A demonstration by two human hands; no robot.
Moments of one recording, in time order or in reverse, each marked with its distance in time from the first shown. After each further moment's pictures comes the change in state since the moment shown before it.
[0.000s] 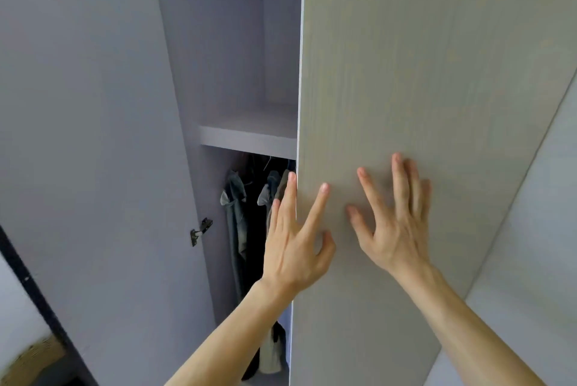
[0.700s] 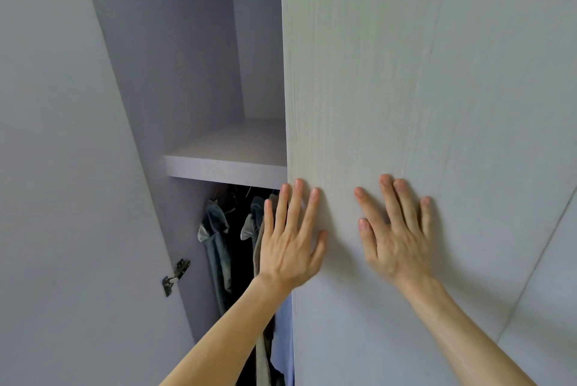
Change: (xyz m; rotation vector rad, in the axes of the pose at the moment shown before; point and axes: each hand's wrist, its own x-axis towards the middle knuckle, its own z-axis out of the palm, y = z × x) left_hand 0.084 -0.078 0.092 0.327 -0.066 0.140; right_hand 0.019 0.058 0.099 -0.247 0.138 -0.047
